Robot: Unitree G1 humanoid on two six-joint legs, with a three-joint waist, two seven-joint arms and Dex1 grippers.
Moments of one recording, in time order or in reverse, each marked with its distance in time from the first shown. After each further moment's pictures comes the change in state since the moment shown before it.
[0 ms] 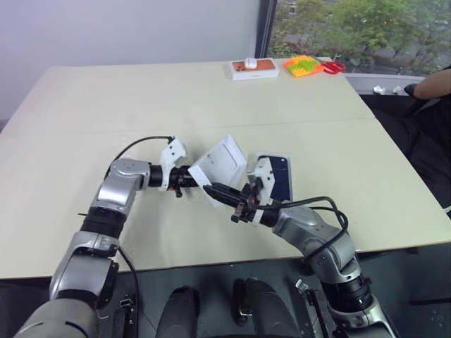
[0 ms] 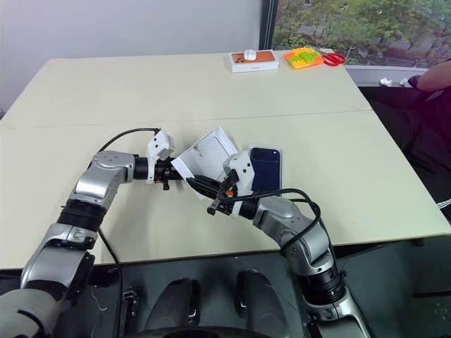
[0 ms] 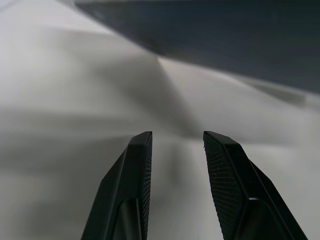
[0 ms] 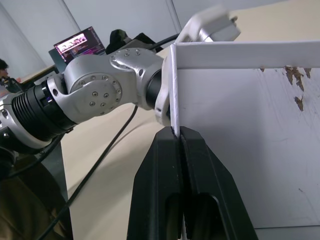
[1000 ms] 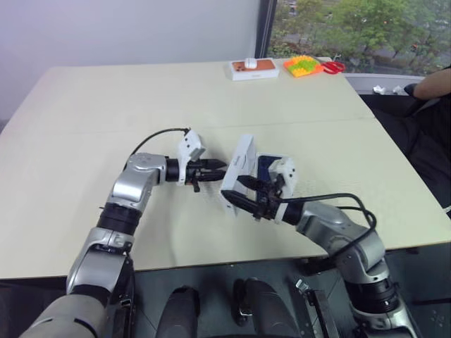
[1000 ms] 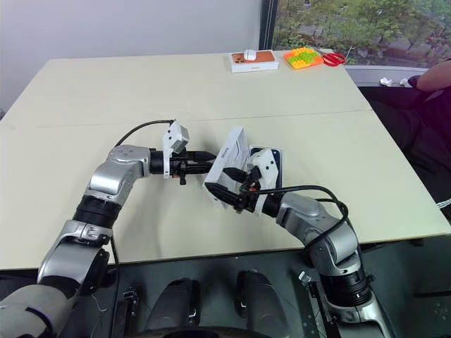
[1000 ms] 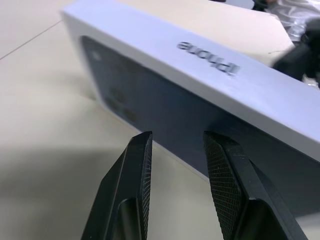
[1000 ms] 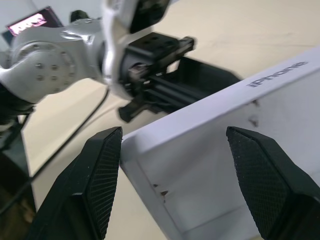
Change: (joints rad) left arm 0.000 -0.084 -0.014 -0.124 -0.058 0.073 -0.011; right arm 0.023 -0.168 -0.131 -0.074 0.030 0.100 -0.031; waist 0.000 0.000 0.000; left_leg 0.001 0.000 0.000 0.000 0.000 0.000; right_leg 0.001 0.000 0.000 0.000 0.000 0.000
